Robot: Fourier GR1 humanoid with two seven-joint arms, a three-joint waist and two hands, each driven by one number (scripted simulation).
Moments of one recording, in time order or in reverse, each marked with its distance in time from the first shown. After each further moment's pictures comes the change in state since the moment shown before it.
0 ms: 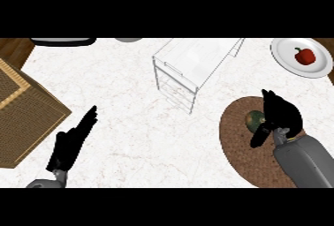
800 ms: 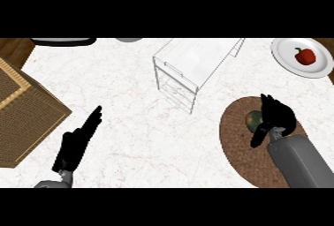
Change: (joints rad) left arm 0.014 -0.079 0.038 -0.045 -0.083 -0.027 0.040; right arm -0.004 0.104 -0.124 0.208 0.189 0.008 -0.170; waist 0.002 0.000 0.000
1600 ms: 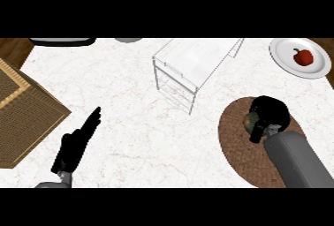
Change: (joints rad) left arm 0.012 -0.025 0.037 -0.003 -0.044 -0.033 -0.009; right arm -0.042 0.042 -0.047 0.123 0.126 -0.084 -0.188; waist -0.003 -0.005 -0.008
